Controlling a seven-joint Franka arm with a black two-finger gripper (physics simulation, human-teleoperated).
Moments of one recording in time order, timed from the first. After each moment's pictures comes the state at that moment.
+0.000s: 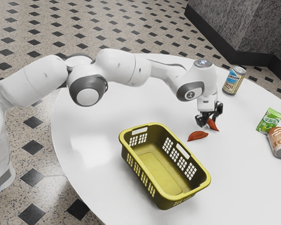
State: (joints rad) arm 0.01 0.88 0.01 -0.97 -0.08 2.33 1.35
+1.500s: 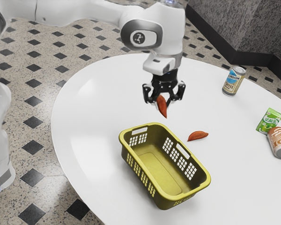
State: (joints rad) arm -0.16 -0.15 0.00 -1.83 -0.07 1.88 1.46
